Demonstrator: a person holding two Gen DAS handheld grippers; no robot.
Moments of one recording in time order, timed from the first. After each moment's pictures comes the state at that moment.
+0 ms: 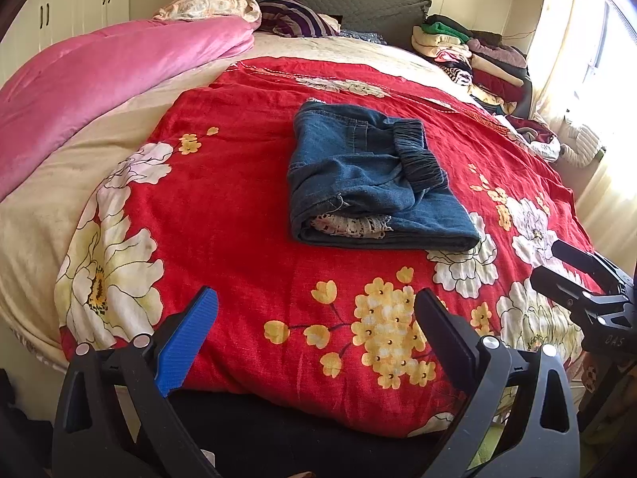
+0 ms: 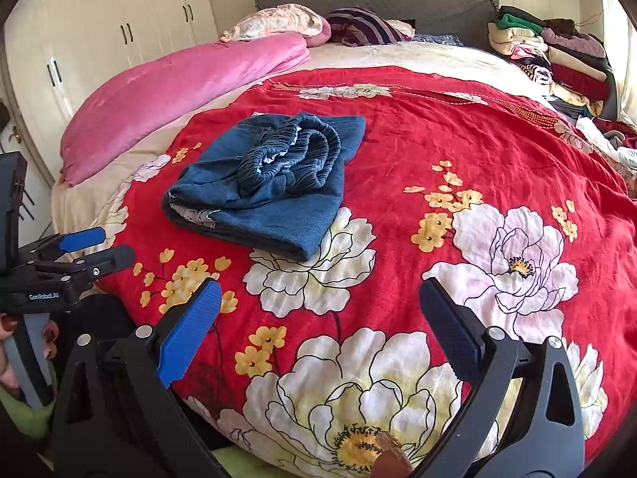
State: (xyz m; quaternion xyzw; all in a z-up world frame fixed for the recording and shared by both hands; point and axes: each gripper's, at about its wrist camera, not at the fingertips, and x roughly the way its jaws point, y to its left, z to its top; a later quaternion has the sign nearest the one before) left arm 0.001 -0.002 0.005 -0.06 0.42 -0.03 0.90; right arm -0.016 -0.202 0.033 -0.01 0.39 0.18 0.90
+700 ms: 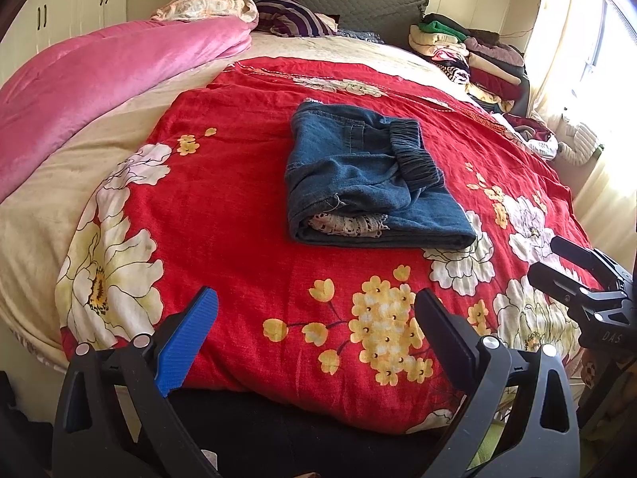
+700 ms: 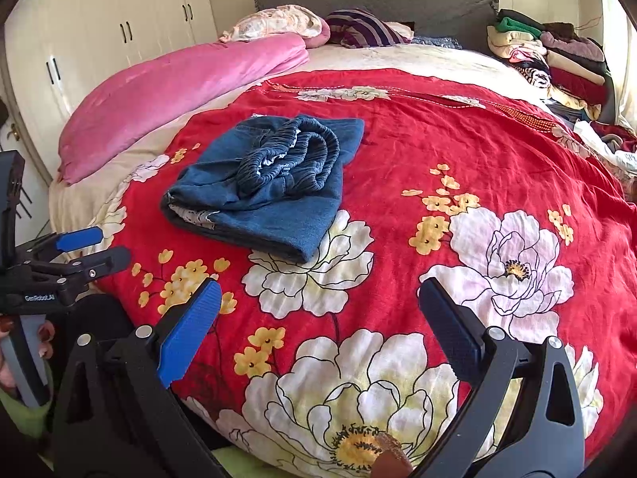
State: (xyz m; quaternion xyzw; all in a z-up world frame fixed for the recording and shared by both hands) left arm -0.001 -0.002 0.008 -0.06 0.43 -0.03 0.90; right arm -0.016 -0.203 0.036 -0.01 0.39 0.18 0.90
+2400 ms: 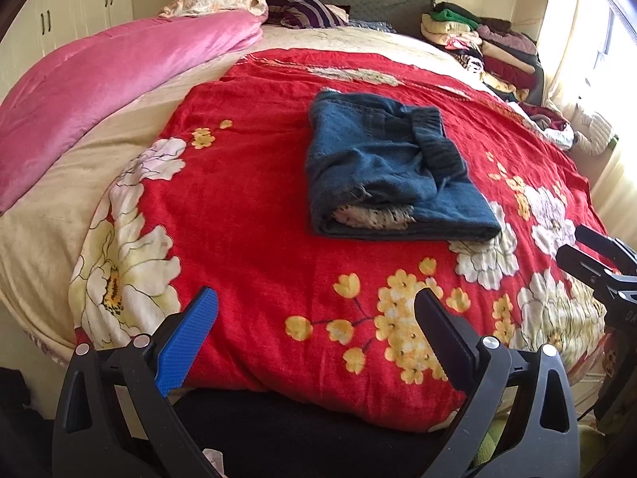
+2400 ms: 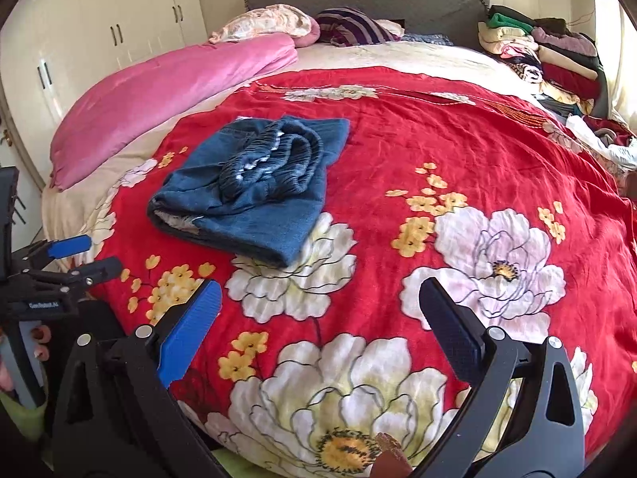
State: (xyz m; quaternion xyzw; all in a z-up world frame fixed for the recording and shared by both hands) left arm 0.005 0.004 0.003 -0.04 0.44 -0.01 0.90; right arm -0.008 -0.214 0.034 -0.01 0.39 0.16 0.91
